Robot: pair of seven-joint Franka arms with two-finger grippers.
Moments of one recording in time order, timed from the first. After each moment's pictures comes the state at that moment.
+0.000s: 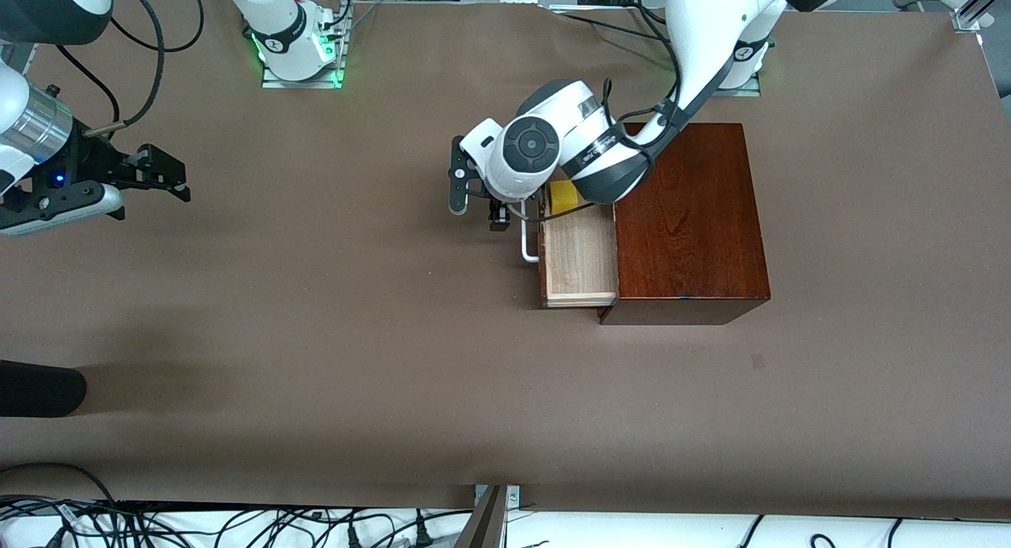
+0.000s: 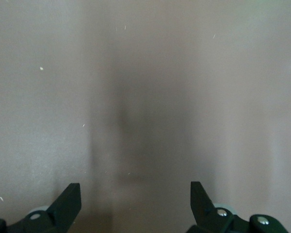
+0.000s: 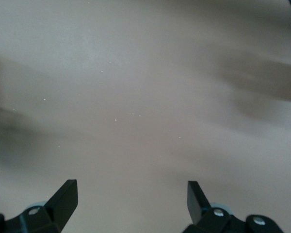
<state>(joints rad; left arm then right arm) -0.36 0.72 -0.56 -1.45 0.10 2.01 0.74 0.14 0.05 -0.08 -1.65 0.04 1.72 -0.24</state>
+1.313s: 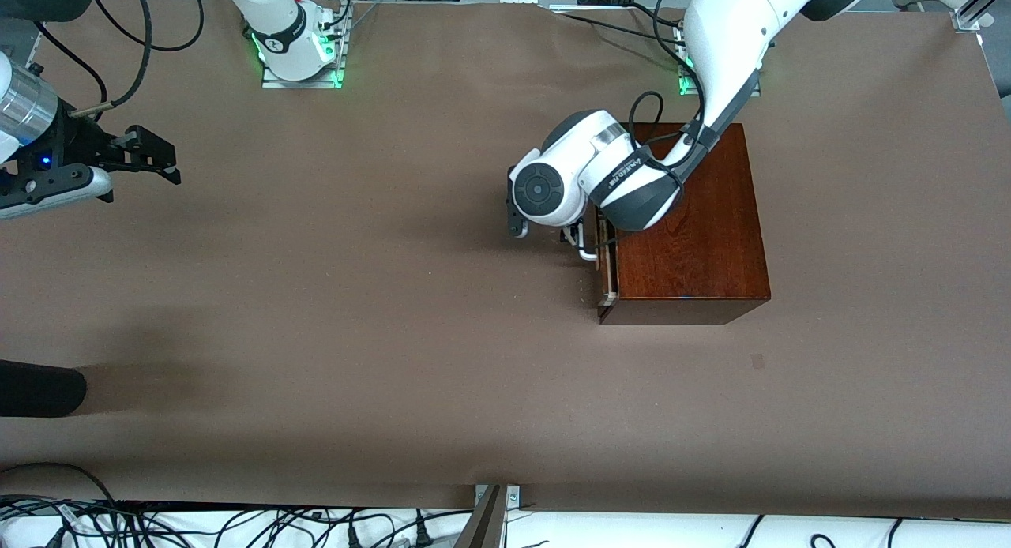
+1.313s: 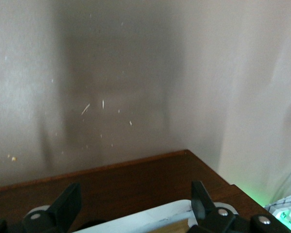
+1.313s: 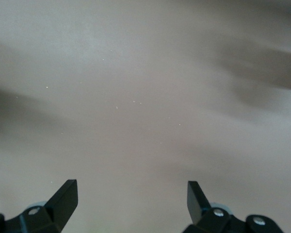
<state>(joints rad) -0.29 0.72 -0.52 -1.43 0.26 1.62 0.73 0.20 0.04 -0.15 -1.61 0.03 1.63 -0.24</state>
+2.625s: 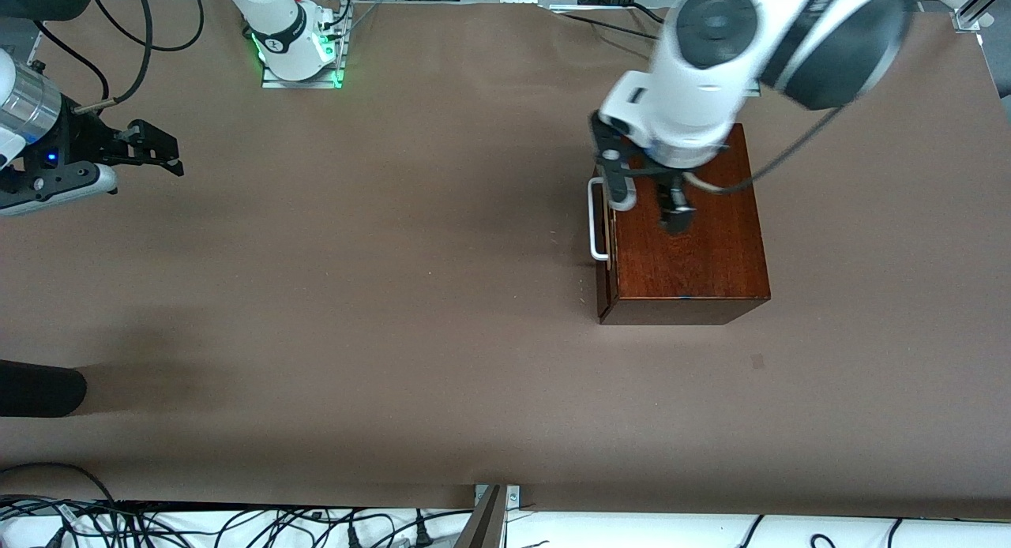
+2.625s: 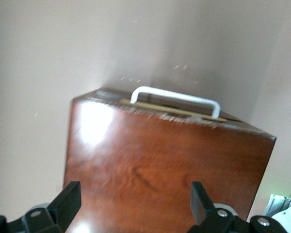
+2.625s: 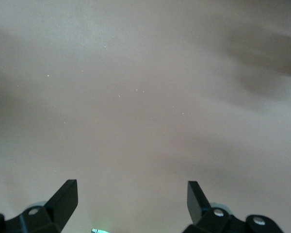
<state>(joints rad) -0.04 0.30 -0.52 -1.39 0.21 1.56 0.74 0.20 0.04 -0.15 -1.61 0.03 1.58 -0.23</state>
